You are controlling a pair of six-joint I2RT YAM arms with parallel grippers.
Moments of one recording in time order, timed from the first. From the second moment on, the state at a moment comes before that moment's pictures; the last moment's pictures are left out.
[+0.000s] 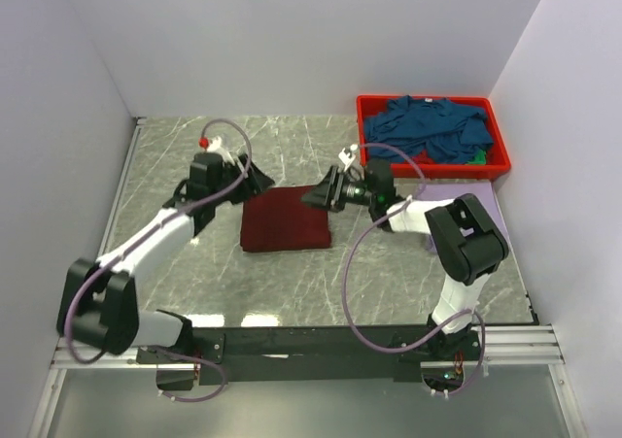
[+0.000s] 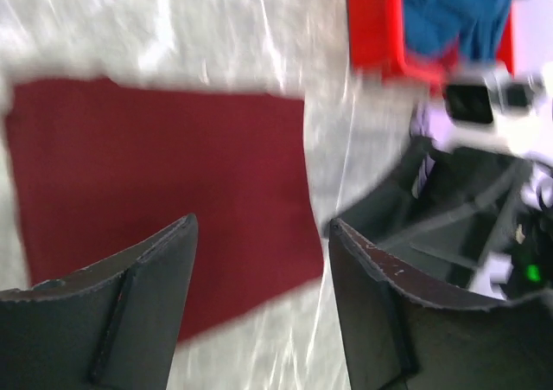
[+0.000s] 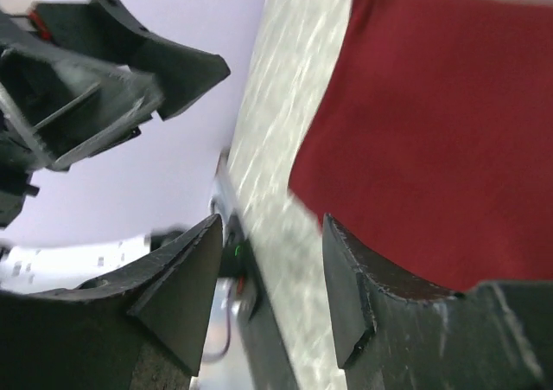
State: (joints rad) left arm -0.31 1.36 0.87 0.00 0.20 -0.72; right arm 0.42 1.80 0.87 0.66 -0.77 0.98
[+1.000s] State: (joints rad) left arm -0.31 0.95 0.49 -0.18 0.02 -0.91; right arm 0.64 1.93 0.91 0.88 -0.83 1.11
